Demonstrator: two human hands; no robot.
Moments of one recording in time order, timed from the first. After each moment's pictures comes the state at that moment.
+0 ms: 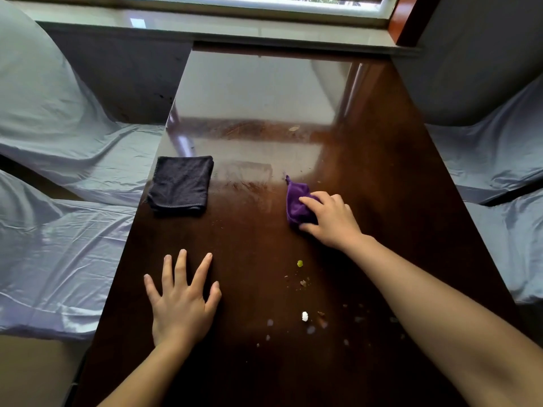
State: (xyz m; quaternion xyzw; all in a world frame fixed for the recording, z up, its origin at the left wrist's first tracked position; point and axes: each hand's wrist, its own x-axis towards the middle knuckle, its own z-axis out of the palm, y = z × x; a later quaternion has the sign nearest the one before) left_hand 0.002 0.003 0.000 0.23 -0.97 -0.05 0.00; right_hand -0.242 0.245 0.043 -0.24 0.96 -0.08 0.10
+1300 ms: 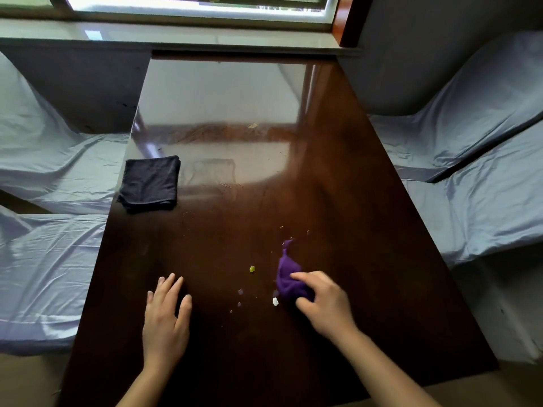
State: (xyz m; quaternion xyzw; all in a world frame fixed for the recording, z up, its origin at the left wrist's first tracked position) left_hand 0.065 0.039 0.017 0.20 -0.91 -0.35 0.09; right_hand -0.020 0.336 0.049 -0.08 0.94 -0.32 0.12
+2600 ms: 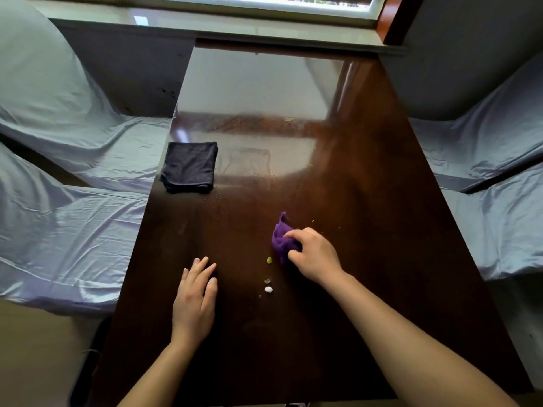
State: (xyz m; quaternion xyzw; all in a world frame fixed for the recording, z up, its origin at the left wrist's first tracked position) left_hand 0.076 0.030 0.024 0.20 -0.89 -0.41 0.09; right_hand -0.082 0.243 0.076 -0.16 0.95 -0.22 0.15
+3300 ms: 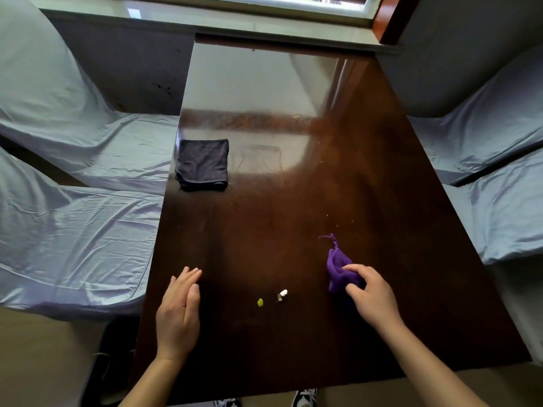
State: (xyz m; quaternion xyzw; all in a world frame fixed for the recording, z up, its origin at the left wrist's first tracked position) left_hand 0.120 -0.034 0.028 0.20 -0.85 -0.46 0.16; right_hand 0.004 0.304 0.065 0.06 0.94 -0.31 0.13
